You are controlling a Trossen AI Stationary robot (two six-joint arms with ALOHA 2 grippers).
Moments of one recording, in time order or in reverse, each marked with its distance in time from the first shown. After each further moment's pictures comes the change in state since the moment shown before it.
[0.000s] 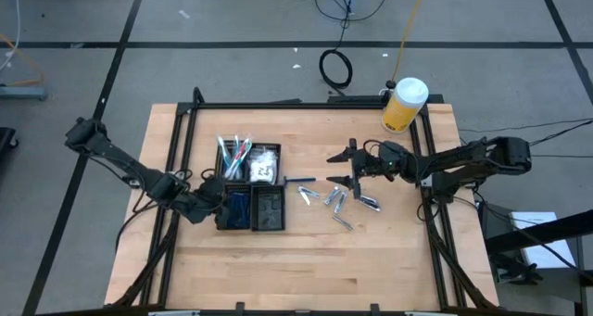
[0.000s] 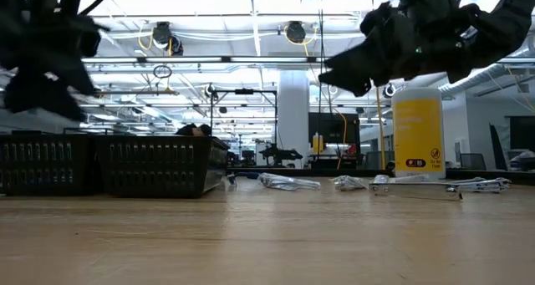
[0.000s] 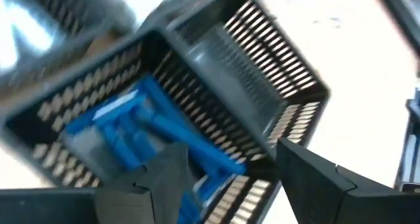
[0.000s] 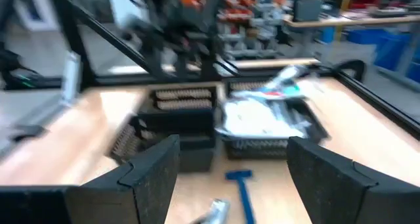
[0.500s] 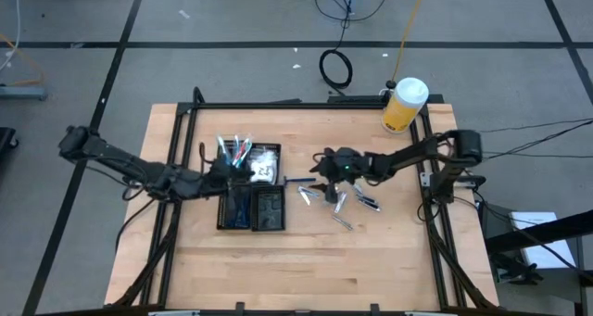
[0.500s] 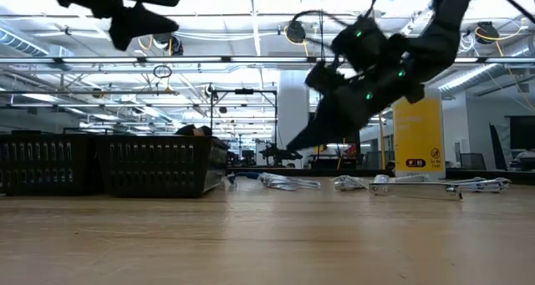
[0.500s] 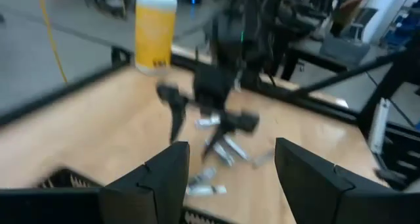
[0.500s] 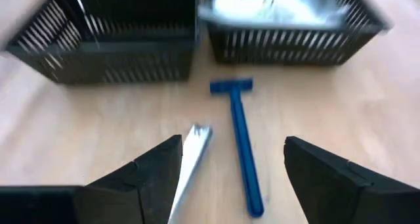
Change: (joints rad) left arm 0.205 0.000 0.047 0.602 -0.102 0.928; right arm 0.024 0.424 0.289 -0.278 0.060 -0.099
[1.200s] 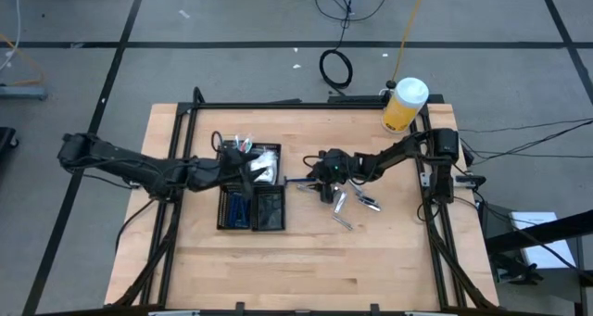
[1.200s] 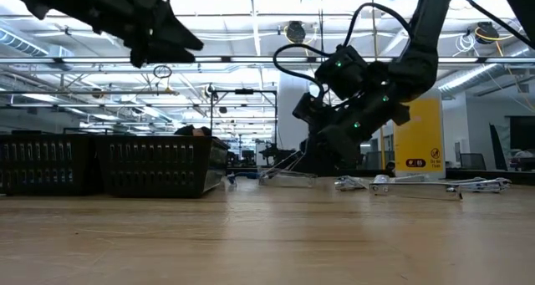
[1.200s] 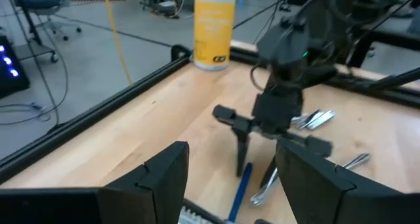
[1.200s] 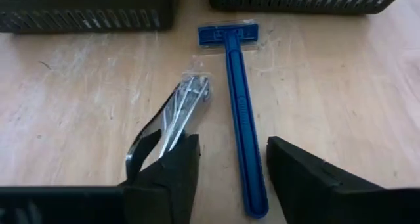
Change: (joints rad) left arm 0.207 0.124 0.000 0.058 0.003 0.119; right arm -0.031 0.185 0.070 0.000 -0.038 -0.046
